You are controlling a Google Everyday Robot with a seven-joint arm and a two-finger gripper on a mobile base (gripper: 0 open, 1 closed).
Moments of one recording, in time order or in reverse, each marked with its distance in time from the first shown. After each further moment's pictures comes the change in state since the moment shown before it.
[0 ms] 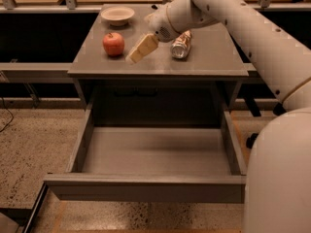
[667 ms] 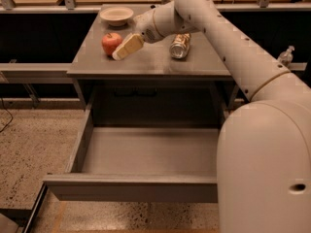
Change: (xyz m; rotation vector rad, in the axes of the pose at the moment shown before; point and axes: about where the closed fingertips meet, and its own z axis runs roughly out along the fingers) arm -0.016 -0.030 0.061 0.015 -0.113 0.036
